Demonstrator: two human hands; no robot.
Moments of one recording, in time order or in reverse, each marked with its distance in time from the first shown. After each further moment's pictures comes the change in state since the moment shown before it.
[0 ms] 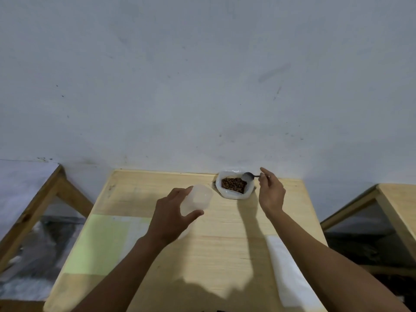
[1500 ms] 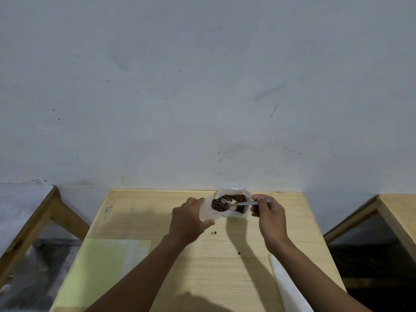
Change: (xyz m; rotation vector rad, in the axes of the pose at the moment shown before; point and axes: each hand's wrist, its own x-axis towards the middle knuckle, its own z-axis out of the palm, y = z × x) left_hand 0.058 -0.005 0.050 0.185 -0.169 -0.038; right_hand -0.057 -0.069 -0.014 0.312 -0.083 0.180
